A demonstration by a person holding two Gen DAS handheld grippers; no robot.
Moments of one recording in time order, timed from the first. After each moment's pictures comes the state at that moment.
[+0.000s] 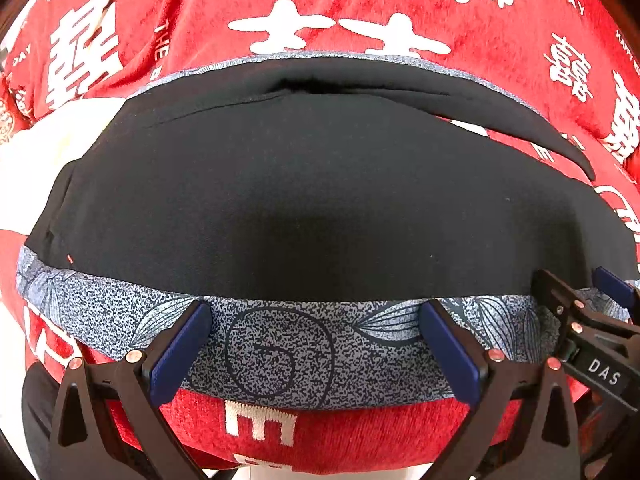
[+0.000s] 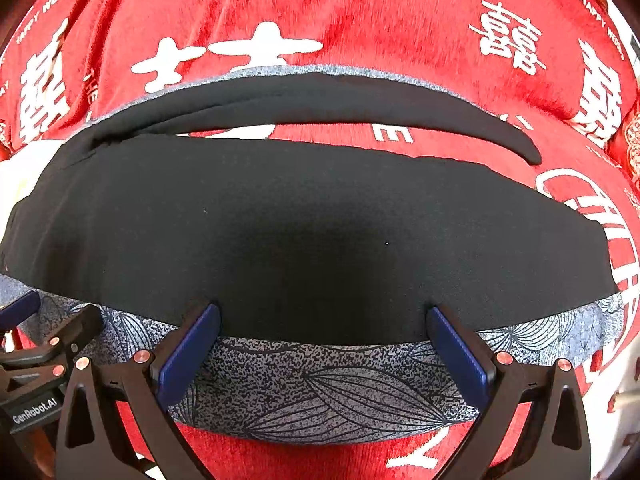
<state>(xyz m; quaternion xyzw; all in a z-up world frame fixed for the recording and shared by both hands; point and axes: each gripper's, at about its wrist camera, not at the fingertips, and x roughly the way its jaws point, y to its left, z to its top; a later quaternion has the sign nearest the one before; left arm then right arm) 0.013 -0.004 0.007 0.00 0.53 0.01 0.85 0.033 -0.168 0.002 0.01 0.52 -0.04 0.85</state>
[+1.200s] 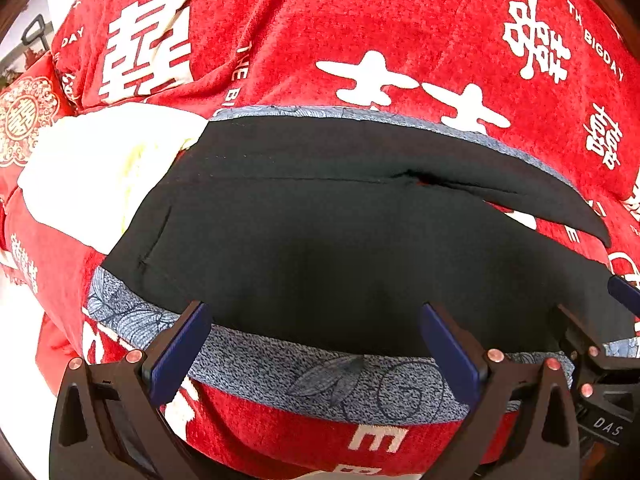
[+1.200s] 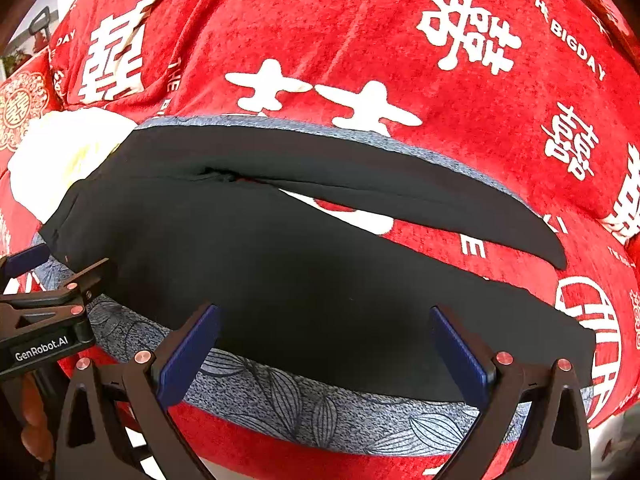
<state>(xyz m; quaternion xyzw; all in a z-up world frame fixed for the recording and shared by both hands) 0.021 0.081 0.062 -0.04 0.49 0.07 0.87 0.055 -0.073 0.065 -0.08 0.49 0.06 0.87</state>
